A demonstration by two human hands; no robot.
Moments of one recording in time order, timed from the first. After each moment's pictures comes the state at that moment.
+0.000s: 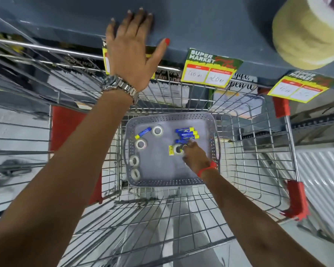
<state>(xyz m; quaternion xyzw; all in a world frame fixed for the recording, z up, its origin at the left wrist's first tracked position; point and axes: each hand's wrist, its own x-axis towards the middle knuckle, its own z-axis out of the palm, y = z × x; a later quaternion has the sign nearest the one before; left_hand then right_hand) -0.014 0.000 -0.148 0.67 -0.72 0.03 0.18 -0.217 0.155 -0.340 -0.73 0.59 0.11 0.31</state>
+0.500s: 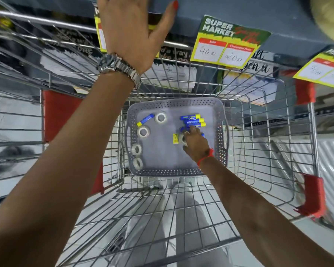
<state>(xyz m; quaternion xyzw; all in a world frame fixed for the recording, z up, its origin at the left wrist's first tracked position) -0.016 -0.002 -0.161 0.66 -0.68 0.13 0.29 -0.205 0.149 -0.366 -0.73 0.61 0.14 0.28</state>
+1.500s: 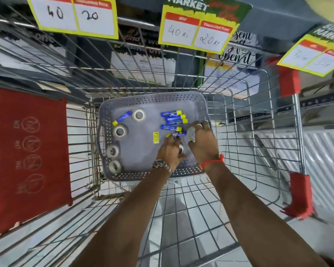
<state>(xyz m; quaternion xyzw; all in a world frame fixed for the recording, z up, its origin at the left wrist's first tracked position) -0.153 0.182 -0.398 0.61 -0.69 -0.39 0.00 -0.259 0.151 -0.335 -0.63 0.74 0.00 0.25</state>
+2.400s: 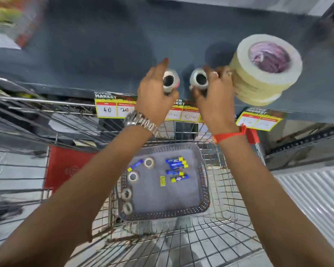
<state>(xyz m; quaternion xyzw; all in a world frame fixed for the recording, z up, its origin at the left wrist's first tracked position) -0.094 0.014 -0.091 0.61 -0.68 -0.16 0.39 -0.231 0.013 -0.095 -0.67 0.68 -0.28 0.03</state>
